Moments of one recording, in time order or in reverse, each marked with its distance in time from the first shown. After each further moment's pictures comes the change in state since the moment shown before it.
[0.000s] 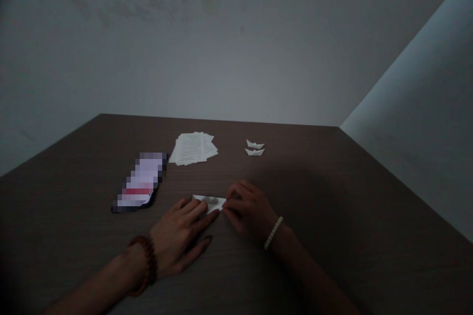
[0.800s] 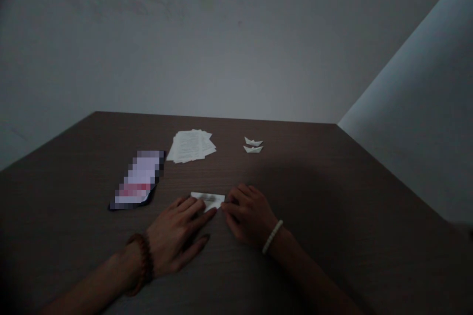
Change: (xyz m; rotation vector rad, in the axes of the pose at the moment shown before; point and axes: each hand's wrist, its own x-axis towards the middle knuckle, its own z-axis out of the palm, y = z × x) left_hand -0.004 -0.001 0.003 -0.022 0.037 -0.001; right_hand -0.007 -0.010 -0.004 -0.166 -0.090 0.006
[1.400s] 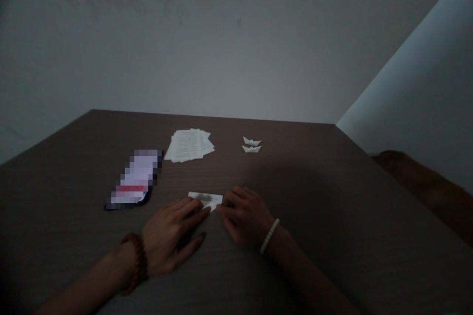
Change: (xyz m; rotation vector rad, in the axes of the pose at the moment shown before) left_hand 0.000 0.001 0.001 -0.062 -0.007 -0.065; right_hand 0.000 0.001 -0.001 0.025 -0.072 -0.081
